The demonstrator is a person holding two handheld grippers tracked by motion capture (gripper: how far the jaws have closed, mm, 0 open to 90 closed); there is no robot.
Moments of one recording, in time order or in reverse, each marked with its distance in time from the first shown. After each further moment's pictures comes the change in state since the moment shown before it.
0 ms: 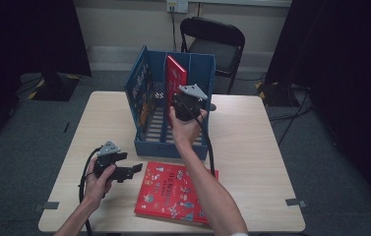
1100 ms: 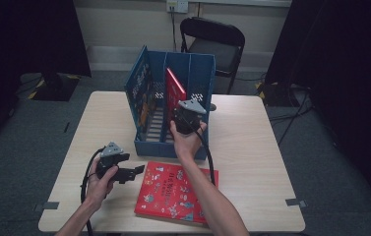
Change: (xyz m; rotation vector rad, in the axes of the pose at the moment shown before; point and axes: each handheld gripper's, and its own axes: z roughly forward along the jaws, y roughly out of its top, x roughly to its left) left arm -0.004 0.000 0.003 0.007 -0.008 0.011; right arm -0.005 -0.045 -0.001 0.049 0.030 -0.025
